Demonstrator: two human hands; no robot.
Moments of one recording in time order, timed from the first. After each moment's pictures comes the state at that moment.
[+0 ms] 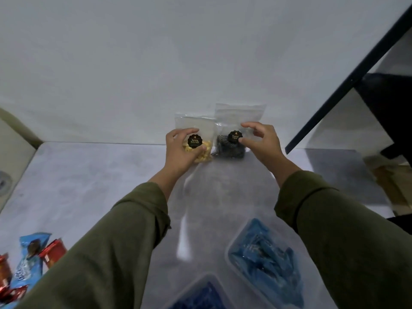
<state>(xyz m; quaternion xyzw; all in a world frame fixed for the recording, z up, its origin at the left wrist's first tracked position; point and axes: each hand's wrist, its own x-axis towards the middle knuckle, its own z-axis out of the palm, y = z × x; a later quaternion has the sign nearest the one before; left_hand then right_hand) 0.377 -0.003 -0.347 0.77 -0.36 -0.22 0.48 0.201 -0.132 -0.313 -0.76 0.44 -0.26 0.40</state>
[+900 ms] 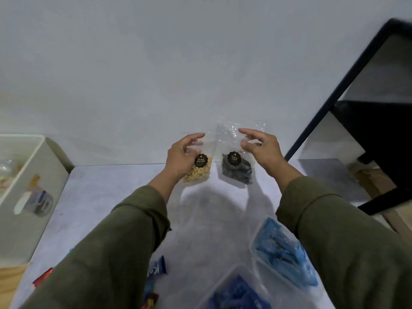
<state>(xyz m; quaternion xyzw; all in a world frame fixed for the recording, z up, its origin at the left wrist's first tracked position) 0.416 0.052 -0.268 0.69 -0.41 -0.29 0.52 0.228 -0.061 -0.233 -0.70 0.44 -0.31 0.47</state>
